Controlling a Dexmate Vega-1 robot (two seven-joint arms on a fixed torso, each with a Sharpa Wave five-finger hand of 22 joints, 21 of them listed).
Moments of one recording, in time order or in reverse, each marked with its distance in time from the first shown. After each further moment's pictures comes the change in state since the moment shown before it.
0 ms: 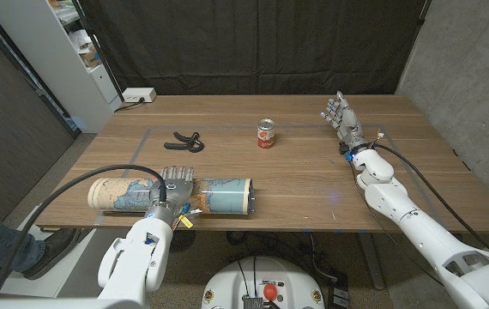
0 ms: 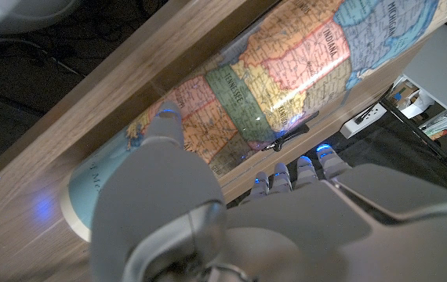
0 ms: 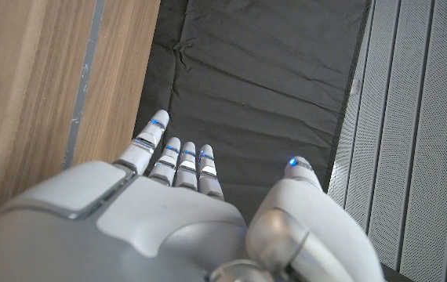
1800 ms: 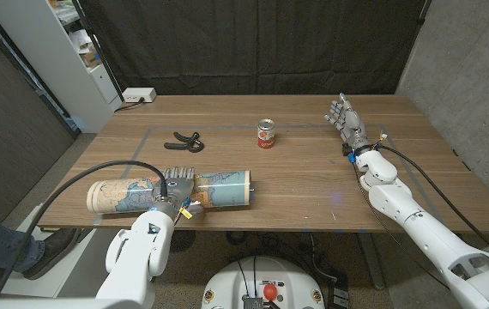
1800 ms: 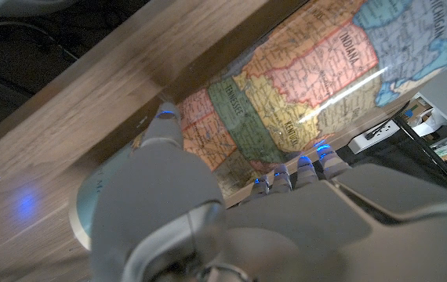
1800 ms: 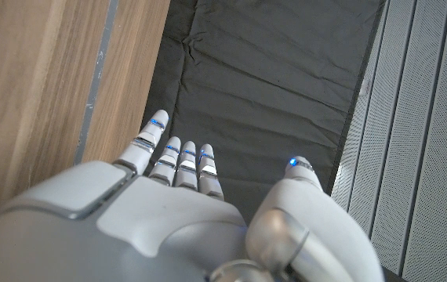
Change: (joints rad) left arm -0.091 0.064 0.019 0.075 -0.178 0.078 0.034; left_hand 0.005 0.021 -0.004 0.004 -0.020 0.000 0.000 0.000 0.005 0.000 0.000 0.000 0.000 0.000 0.000 0.000 0.000 0.000 0.000 0.000 0.000; right arm -0.023 -0.027 0.006 -0.034 -0.019 -0.025 -0.041; right_hand 0.000 0.000 -0.006 -0.006 0.000 0.005 -0.005 0.000 0.000 0.005 0.005 0.000 0.000 0.007 0.000 0.000 0.000 0.005 0.005 -0.015 0.000
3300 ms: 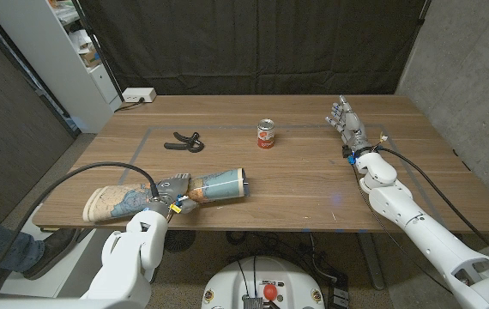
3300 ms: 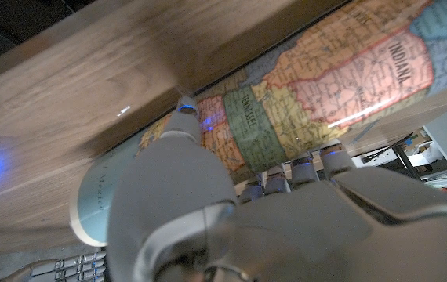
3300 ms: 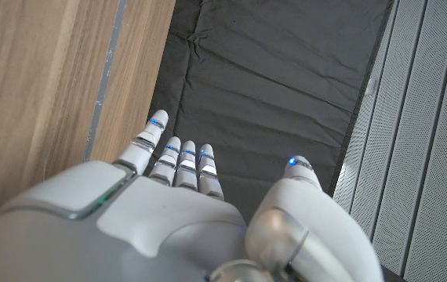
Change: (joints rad) left arm -0.072 0.179 0.058 0.036 -0.379 0.215 0.226; left_hand 0.138 0.105 0.042 -0.042 -0.082 0.240 0.004 0.074 0.009 0.246 -0.070 0.104 0.015 0.342 -0.062 0.065 0.000 0.428 0.020 0.143 0.012; right arm -0.023 -0.006 0.004 -0.032 -0.010 -0.015 -0.038; right_hand 0.005 0.005 -0.004 -0.004 0.000 0.000 0.000 0.000 0.000 0.005 0.005 0.000 0.000 0.000 0.000 0.000 0.000 0.004 0.004 -0.010 0.005
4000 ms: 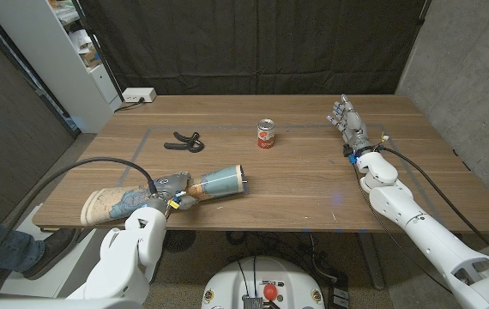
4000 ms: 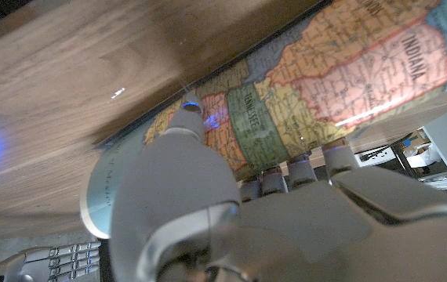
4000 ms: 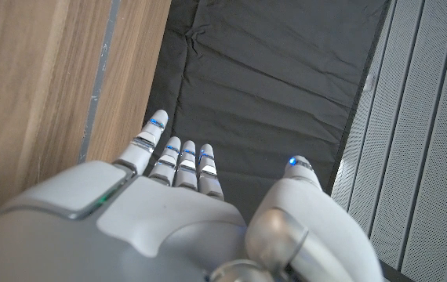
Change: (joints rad) left arm -0.054 0.115 0.058 -0.036 -0.145 0.107 0.082; left_hand 0.037 0.000 0.004 0.004 0.000 0.137 -0.006 0.038 -0.001 0.128 -0.039 0.035 0.005 0.061 -0.032 0.007 0.000 0.061 0.050 0.025 0.002; right arm 0.003 0.003 0.006 0.006 0.006 0.010 0.002; right_hand 0.000 0.000 0.000 0.000 0.000 0.000 0.000 0.000 0.000 0.000 0.000 0.000 0.000 0.000 0.000 0.000 0.000 0.004 0.004 -0.004 0.000
